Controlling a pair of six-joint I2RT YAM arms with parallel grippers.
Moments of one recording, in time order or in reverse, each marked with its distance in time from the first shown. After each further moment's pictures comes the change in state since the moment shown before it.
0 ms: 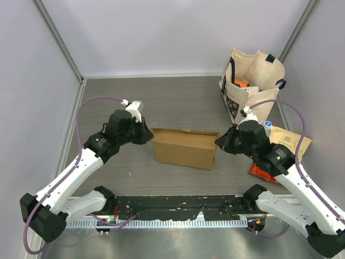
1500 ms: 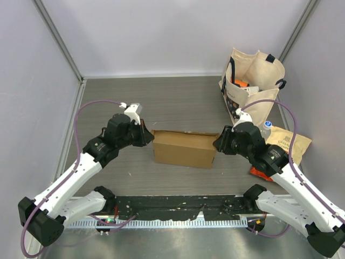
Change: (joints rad) left arm -0.017 -0.055 -0.061 0.051 -0.011 -0.051; right arm 0.000 0.006 -0.080 0.060 0.011 -0.174
